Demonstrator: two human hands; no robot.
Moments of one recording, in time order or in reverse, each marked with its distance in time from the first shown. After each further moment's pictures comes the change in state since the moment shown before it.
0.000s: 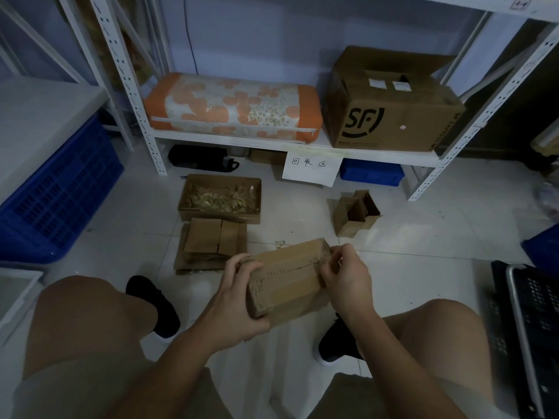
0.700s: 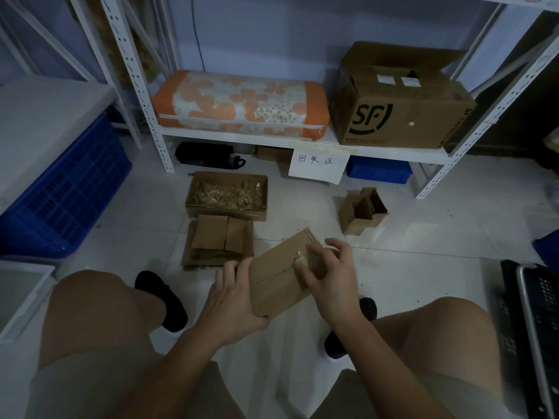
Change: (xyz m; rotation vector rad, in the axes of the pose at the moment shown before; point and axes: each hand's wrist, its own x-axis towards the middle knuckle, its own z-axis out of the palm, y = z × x) left_hand -0.001 -0.016 0.004 0.329 -0.019 -0.181; right_hand -0.018 -0.005 0.032 0.041 -0.016 -0.238
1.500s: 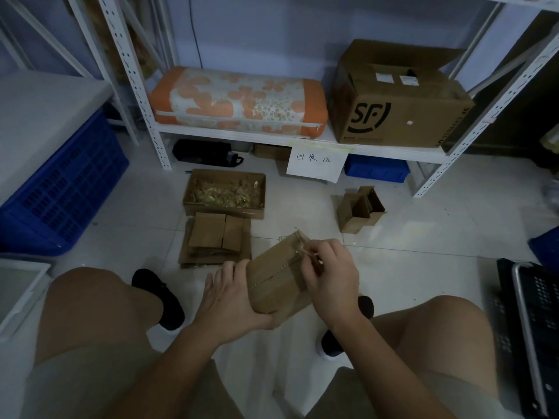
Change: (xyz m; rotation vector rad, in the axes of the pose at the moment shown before) left_hand -0.002 0.008 -0.004 0.001 -0.019 -0.049; right_hand -0.004 -0.020 -0.010 -0.110 0.175 -0.256
